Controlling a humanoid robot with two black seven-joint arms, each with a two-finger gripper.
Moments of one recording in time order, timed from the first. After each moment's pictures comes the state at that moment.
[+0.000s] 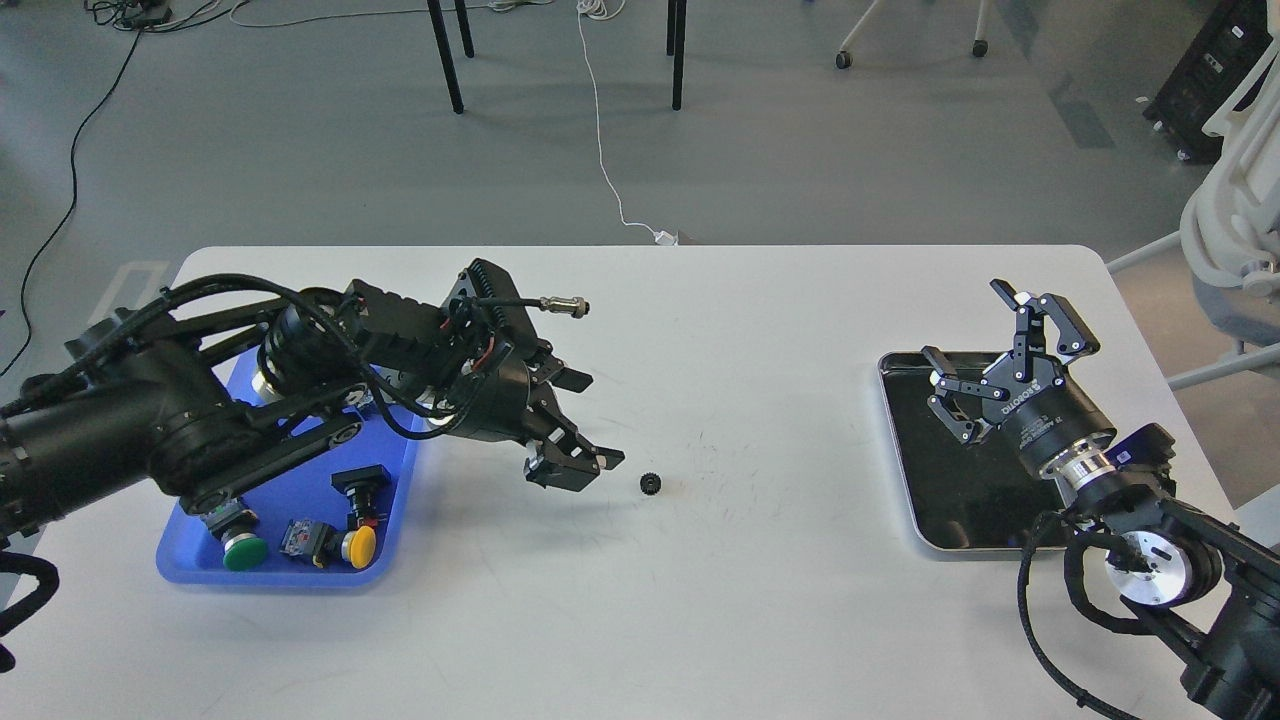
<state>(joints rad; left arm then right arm) -0.97 0.38 -0.27 -1.18 2.18 -0.45 -0.49 0.38 -0.49 0.69 0.91 -0.13 0.45 0.49</state>
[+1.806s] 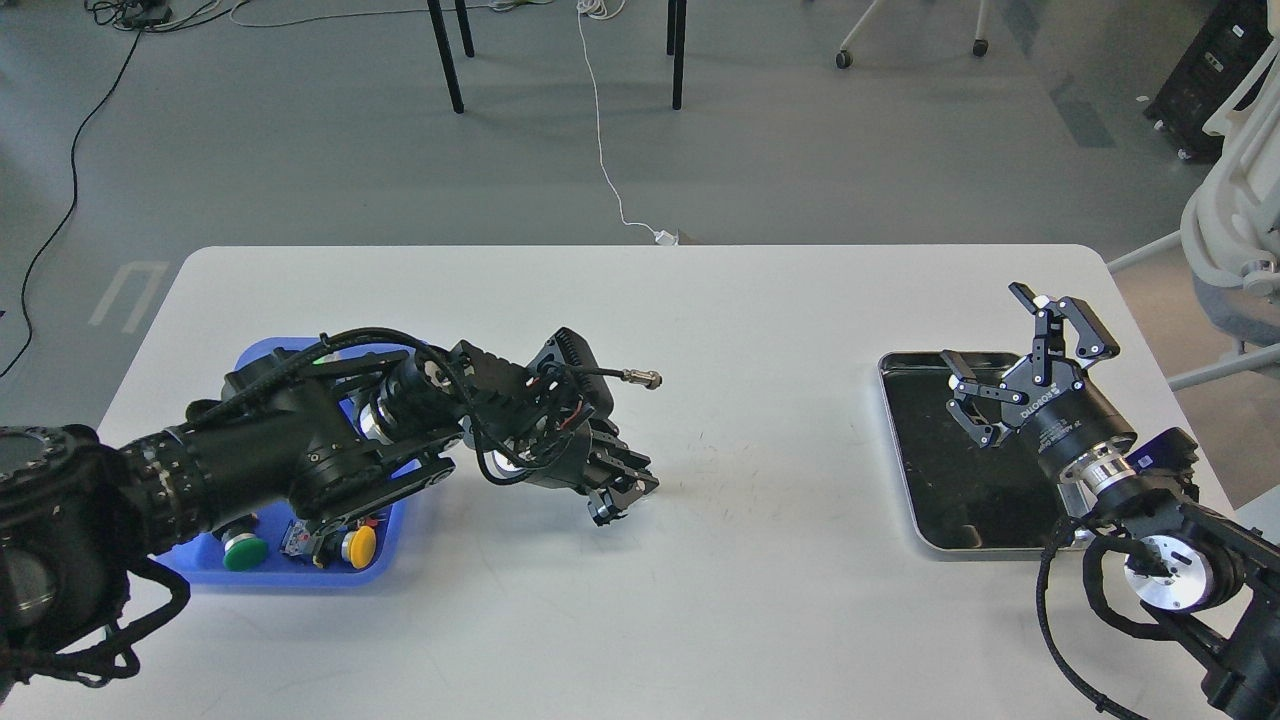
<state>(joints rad) -0.98 0.24 -0.16 -0.96 2.18 -0.35 -0.49 0.37 -0.51 0.69 0.91 -0.13 0.44 0.49</state>
